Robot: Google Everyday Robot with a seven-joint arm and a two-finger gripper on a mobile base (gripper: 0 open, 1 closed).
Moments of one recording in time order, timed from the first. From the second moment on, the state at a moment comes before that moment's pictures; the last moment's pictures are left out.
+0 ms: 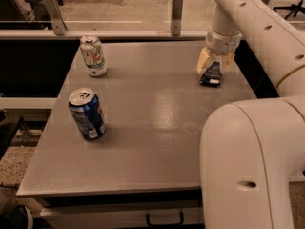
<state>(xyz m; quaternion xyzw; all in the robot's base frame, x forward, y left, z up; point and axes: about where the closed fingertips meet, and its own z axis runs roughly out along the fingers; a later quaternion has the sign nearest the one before) 0.715 -0.231 0.832 -0.08 0.99 -0.01 0.07</state>
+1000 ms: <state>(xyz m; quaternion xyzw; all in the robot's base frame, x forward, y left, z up) 0.703 -0.193 0.886 -0.15 0.98 0.00 0.11</state>
